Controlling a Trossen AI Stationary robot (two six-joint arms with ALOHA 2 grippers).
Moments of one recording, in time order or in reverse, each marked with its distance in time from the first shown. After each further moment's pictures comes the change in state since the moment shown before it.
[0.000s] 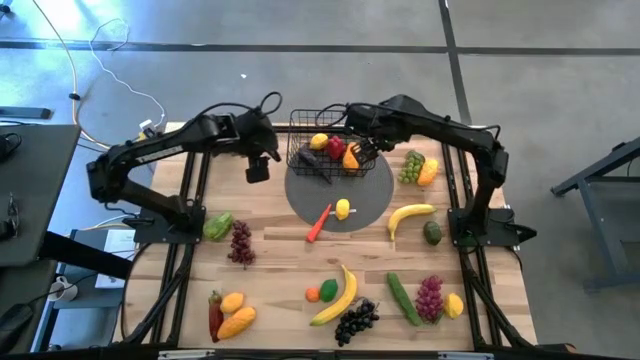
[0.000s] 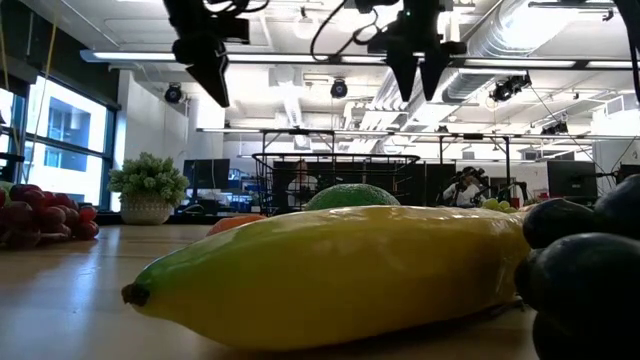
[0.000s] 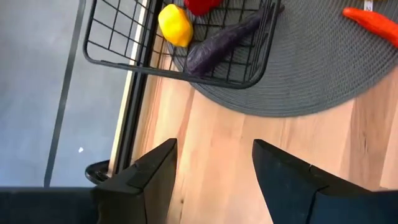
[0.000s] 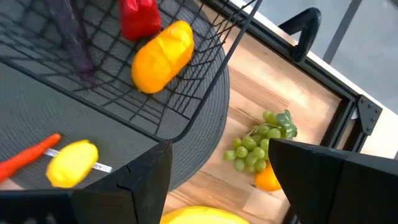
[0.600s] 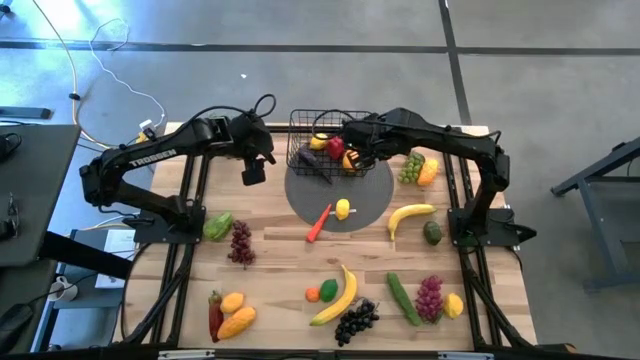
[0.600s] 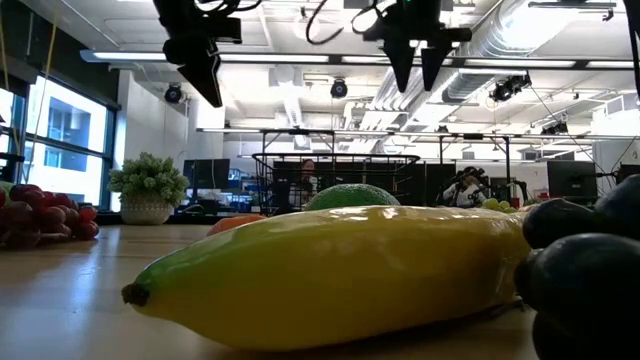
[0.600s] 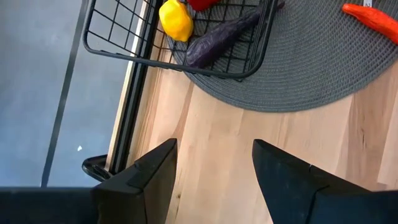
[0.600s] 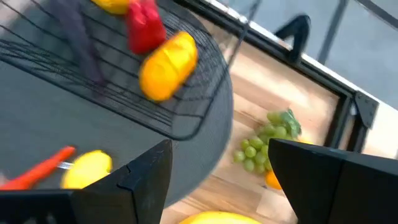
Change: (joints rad) left arm 0.000 -0.049 -0.049 0.010 -0.002 -0.009; right arm 0.099 -0.017 -0.033 0.002 0.094 0.164
